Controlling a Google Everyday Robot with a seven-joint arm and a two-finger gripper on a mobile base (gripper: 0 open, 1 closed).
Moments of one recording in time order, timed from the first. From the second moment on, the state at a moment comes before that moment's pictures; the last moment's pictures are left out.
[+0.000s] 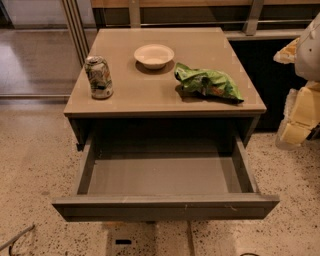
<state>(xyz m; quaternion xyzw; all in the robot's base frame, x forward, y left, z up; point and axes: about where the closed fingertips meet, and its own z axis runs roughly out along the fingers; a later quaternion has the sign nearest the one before) 0.438 -0.217 0.976 -0.60 0.78 -0.03 0.16</state>
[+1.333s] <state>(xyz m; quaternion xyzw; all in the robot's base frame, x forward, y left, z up) 0.538 -0.176 0.961 -0.61 0.72 -0.09 0.33</state>
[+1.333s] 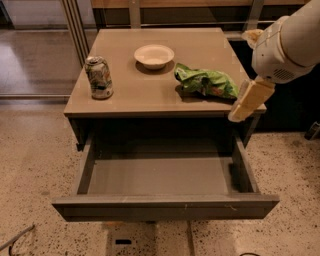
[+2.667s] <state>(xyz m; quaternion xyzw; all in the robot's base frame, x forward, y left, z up) 0.662 -0.126 0.925 -0.60 0.68 0.00 0.42</state>
